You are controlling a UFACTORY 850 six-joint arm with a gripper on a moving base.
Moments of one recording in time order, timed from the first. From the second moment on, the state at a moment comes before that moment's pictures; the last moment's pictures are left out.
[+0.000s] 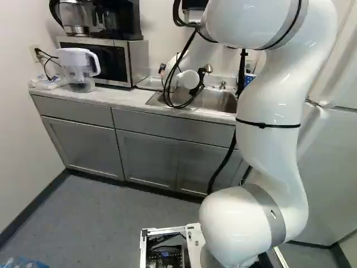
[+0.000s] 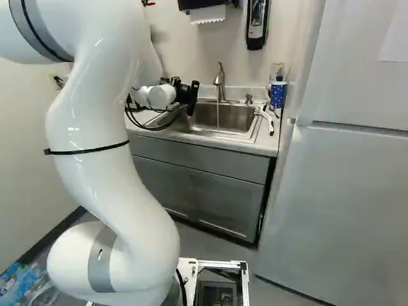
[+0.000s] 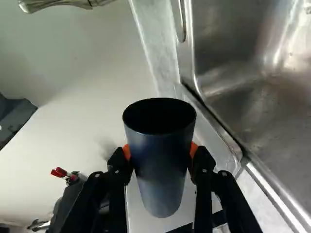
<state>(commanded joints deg) 7.2 -19.7 -62.7 1.3 39.5 104.2</state>
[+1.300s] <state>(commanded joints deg) 7.2 -19.7 -62.7 1.3 39.5 65.1</state>
